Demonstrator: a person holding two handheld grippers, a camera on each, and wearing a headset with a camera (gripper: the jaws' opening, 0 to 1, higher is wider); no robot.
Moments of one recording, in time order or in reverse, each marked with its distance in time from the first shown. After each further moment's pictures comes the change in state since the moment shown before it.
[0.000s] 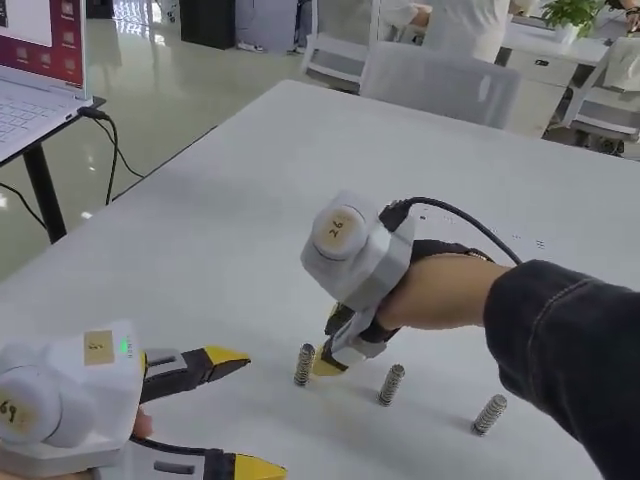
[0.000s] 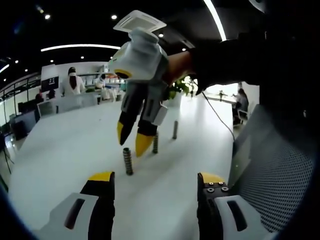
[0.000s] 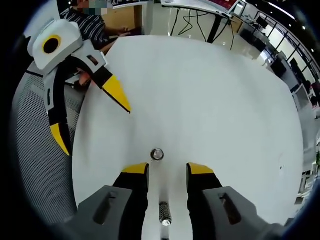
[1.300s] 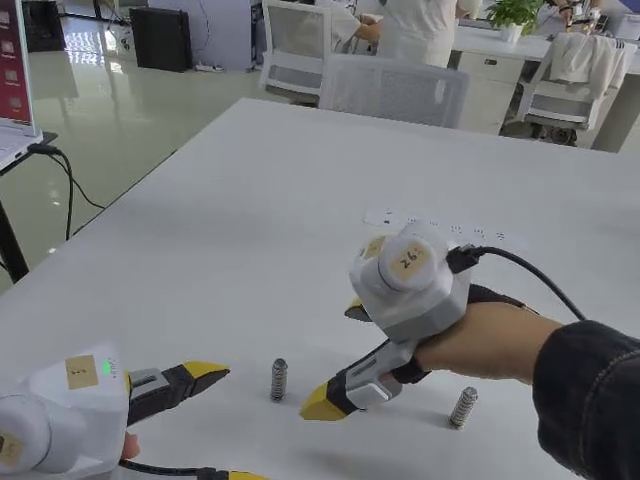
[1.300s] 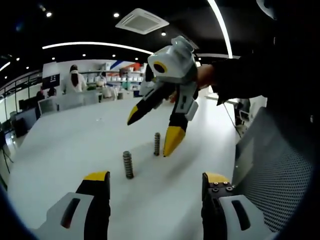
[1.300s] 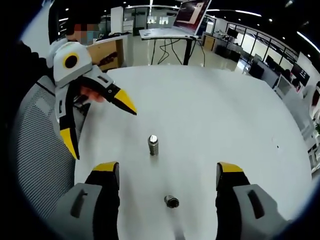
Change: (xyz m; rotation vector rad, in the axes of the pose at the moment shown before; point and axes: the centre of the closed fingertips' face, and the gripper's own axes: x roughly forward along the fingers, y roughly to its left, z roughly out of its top) left arm 0.009 0.002 0.003 -0.018 0.013 0.010; right arm -0.030 -0.002 -0.019 0.176 -0.309 -0.113
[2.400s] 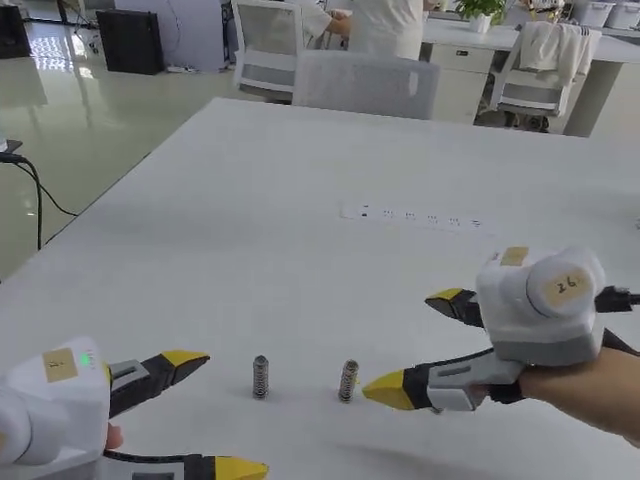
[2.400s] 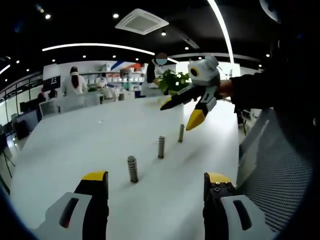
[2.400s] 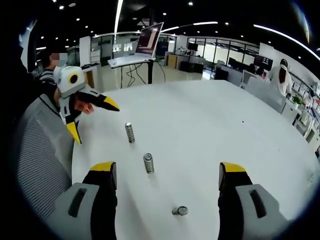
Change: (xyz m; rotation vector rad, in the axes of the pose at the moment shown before) left arm 0.007 0.010 0.006 0.016 -0.001 0.014; right arm -0.078 -0.031 -0.058 0.218 -0.213 -0.220
